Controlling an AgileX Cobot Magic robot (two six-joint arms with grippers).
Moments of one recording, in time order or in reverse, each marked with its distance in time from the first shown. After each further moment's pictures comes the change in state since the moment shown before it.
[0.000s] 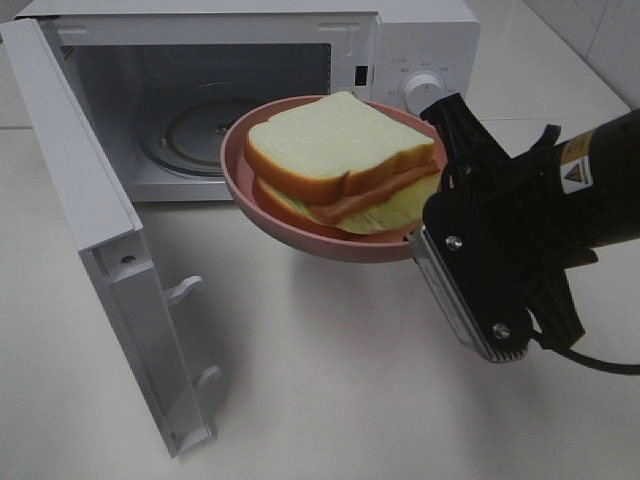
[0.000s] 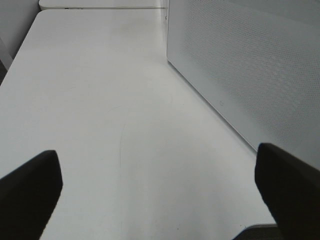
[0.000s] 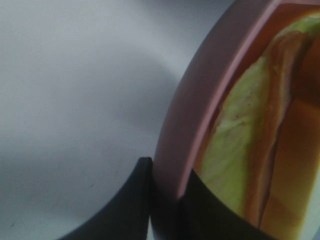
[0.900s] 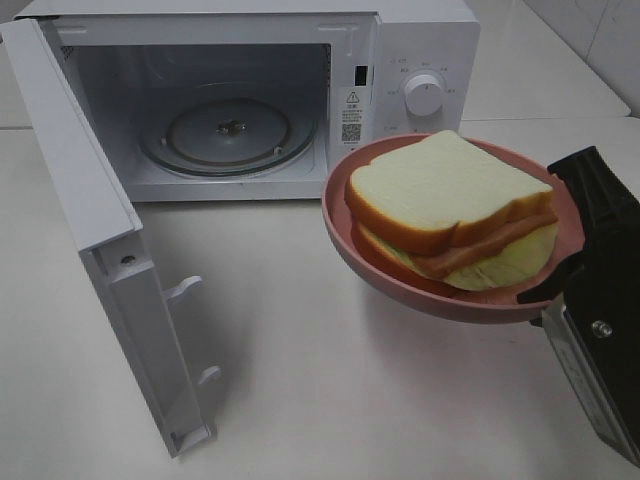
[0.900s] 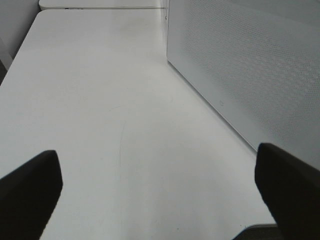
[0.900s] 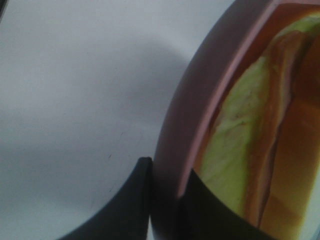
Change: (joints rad) left arm 0.000 0.000 0.000 0.000 0.000 0.000; right arm 0.000 -0.289 0.183 -0.228 0.187 0.296
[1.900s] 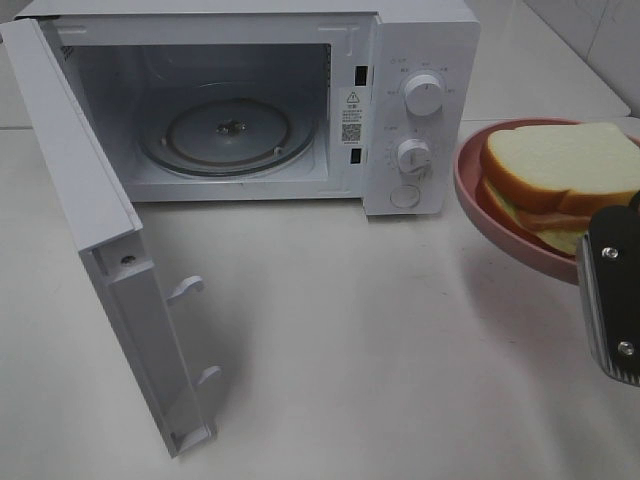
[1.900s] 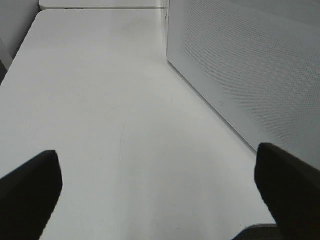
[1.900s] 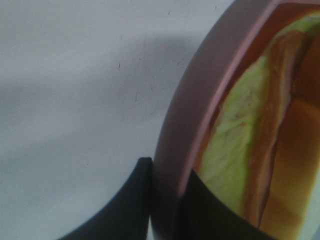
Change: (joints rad) left arm 0.000 0.000 0.000 0.000 0.000 0.000; right arm 0.000 -0.004 0.009 -0.401 0.187 0.711
